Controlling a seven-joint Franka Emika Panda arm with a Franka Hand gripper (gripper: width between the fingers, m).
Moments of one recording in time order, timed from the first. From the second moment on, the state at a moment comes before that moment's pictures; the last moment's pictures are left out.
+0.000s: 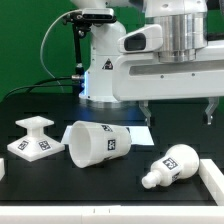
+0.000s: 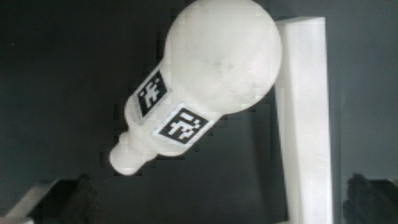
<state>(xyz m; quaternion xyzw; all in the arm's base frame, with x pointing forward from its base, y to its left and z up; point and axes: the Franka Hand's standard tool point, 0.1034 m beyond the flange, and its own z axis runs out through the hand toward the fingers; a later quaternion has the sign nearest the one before) 0.543 0.088 0.093 -0.99 0.15 0.00 0.05</state>
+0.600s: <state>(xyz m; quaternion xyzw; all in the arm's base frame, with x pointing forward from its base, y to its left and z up) 0.545 0.090 0.067 -0.97 0.24 0.02 0.08</state>
